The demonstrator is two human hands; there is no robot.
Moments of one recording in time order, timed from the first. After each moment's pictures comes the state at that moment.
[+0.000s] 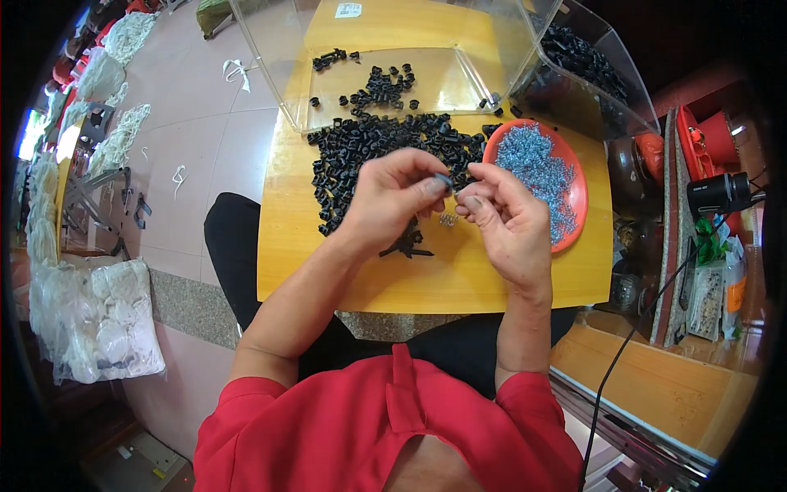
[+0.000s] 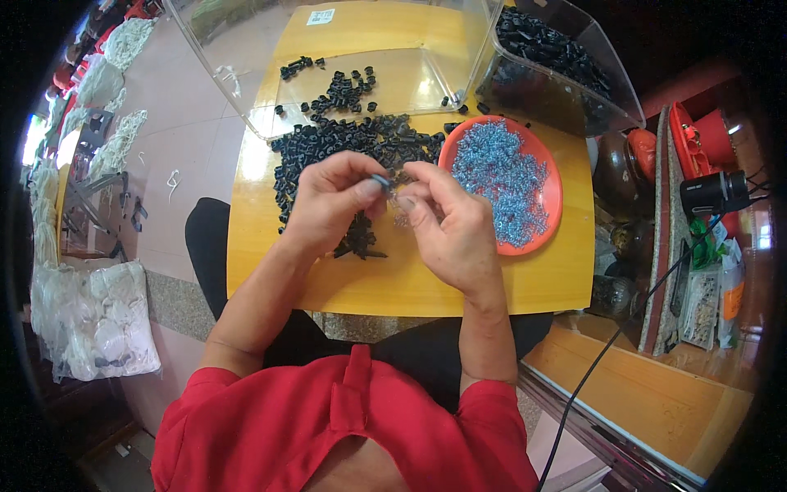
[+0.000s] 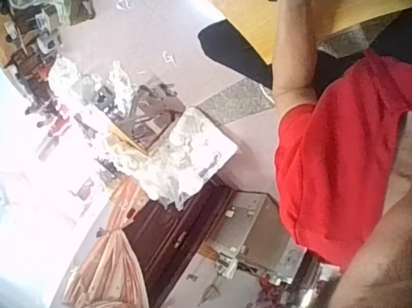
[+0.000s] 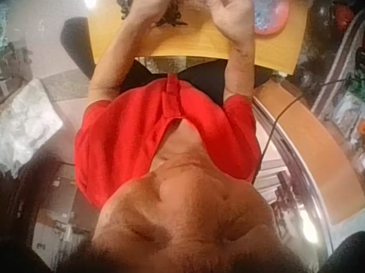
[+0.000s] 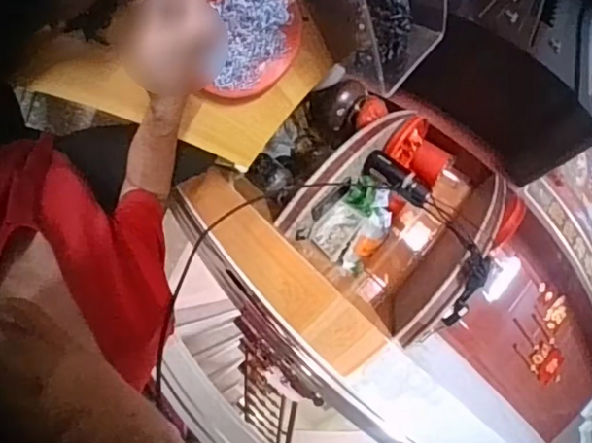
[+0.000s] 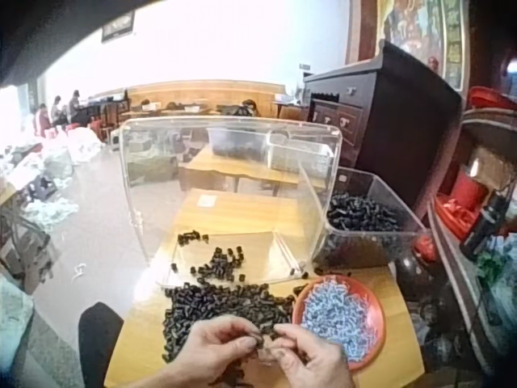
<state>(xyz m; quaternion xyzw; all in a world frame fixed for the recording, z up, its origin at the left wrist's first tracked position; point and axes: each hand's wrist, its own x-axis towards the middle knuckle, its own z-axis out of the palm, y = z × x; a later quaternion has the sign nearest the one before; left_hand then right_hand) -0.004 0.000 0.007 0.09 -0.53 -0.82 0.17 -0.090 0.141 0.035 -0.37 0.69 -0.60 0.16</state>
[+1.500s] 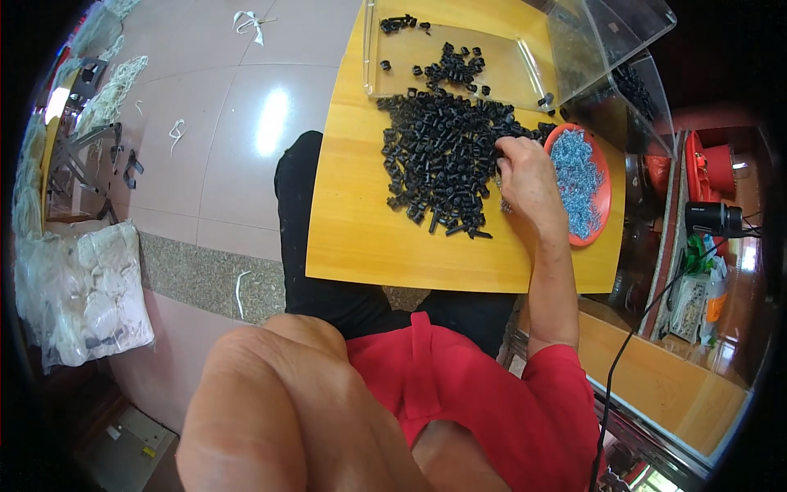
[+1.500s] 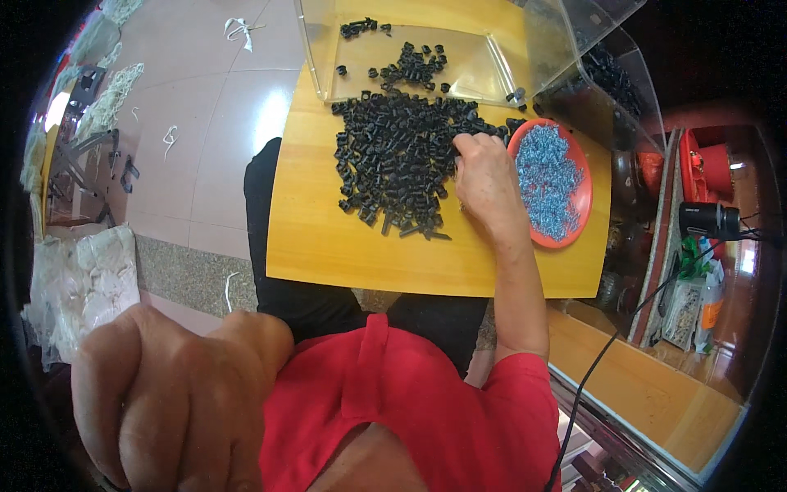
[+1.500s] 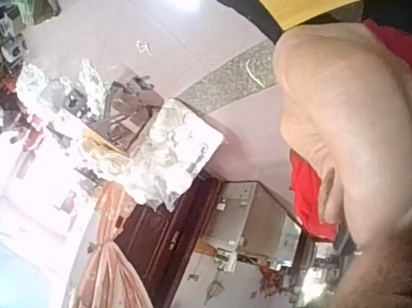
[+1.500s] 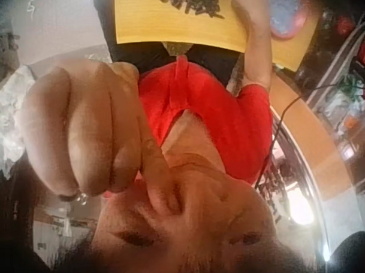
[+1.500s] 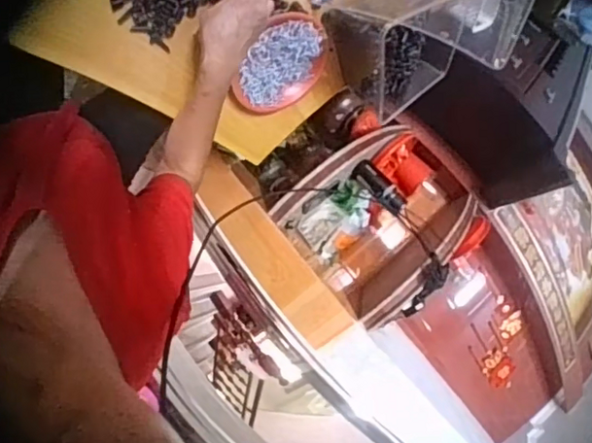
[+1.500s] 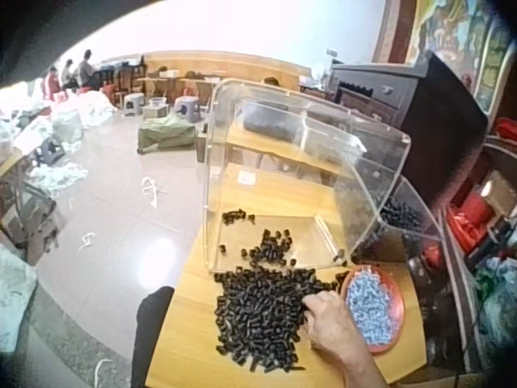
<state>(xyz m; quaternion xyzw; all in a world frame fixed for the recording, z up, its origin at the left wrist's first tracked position) 0.127 -0.055 0.160 -0.33 -0.09 -0.93 -0.12 -0.106 0.080 0.014 -0.53 0.84 -0.13 -0.02</state>
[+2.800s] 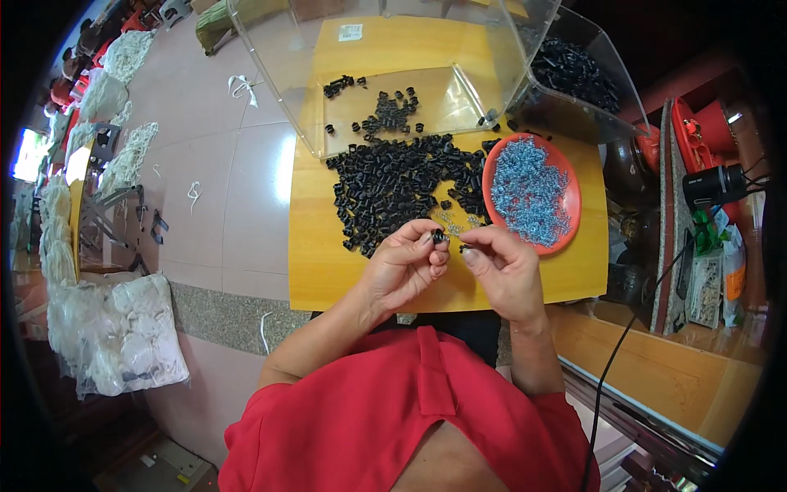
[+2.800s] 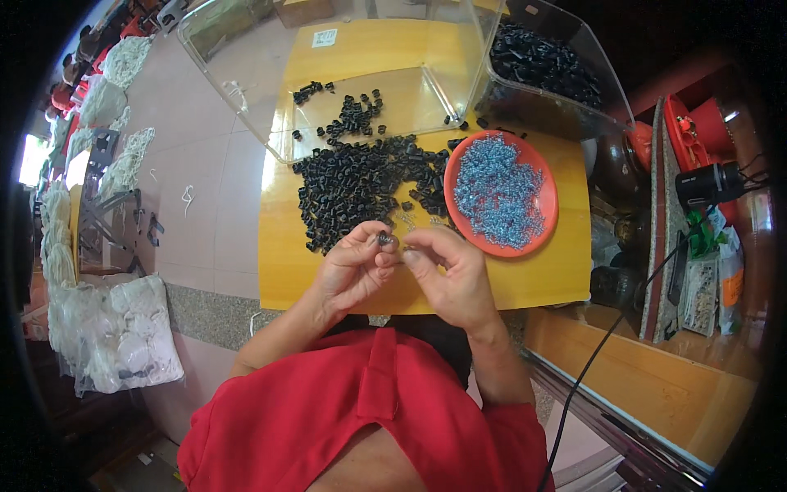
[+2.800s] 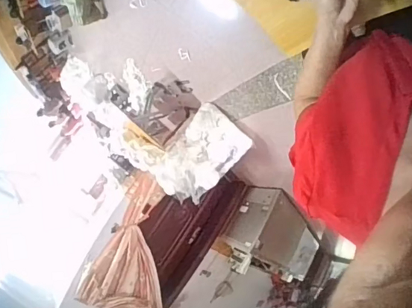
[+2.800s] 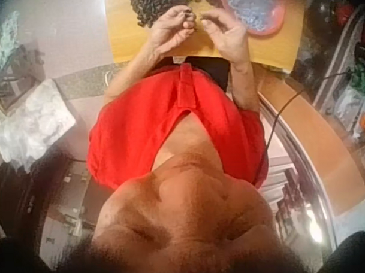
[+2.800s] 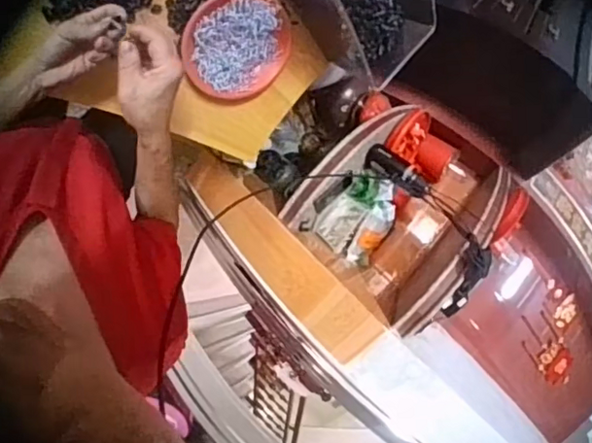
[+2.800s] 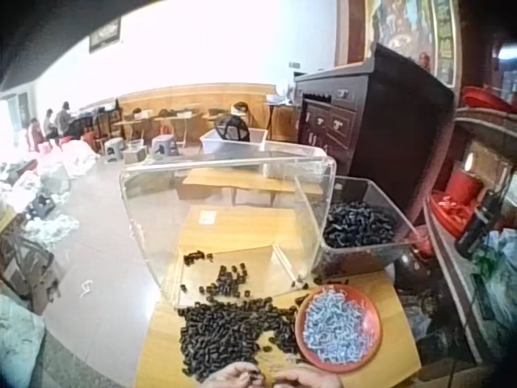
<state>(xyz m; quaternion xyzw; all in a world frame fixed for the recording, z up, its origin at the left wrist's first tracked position) 0.039 0.030 0.002 0.07 -0.07 -0.99 0.04 -0.057 0.160 0.066 -0.34 0.68 -0.60 0.26</state>
